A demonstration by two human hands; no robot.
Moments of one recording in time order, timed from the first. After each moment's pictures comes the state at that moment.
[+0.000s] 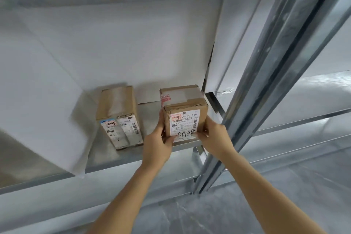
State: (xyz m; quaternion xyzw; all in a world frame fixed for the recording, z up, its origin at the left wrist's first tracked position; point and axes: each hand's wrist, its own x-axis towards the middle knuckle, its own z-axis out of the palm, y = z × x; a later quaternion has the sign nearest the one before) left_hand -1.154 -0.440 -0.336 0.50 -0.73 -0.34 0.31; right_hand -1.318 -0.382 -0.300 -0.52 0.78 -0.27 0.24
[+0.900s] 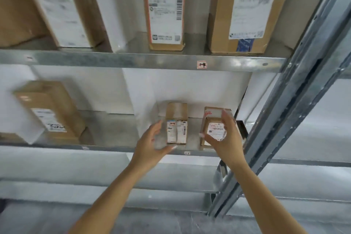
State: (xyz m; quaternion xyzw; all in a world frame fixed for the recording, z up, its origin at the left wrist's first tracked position) left_hand -0.988 -0.321 -0.178 0.53 -0.65 -0.36 0.41; right_hand -1.217 -0.315 -0.173 -0.56 0.65 -0.46 0.24
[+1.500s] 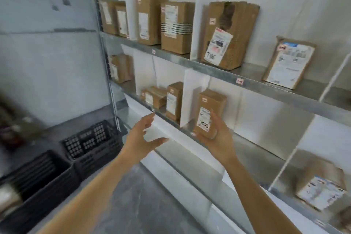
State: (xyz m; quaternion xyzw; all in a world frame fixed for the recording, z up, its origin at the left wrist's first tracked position) left_hand -0.589 -0.122 -0.107 0.69 -0.45 -0.17 0.53; right_hand -0.778 -0.268 -0.101 -0.77 0.36 -0.37 0.37
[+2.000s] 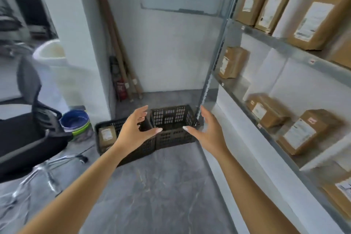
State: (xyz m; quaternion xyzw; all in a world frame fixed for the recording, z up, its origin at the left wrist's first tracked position) left_hand -0.307 0.084 -0.170 0.82 -0.17 -0.07 0.53; right_hand -0.393 -0.142 -0.161 -0.86 0.13 -0.16 0.47
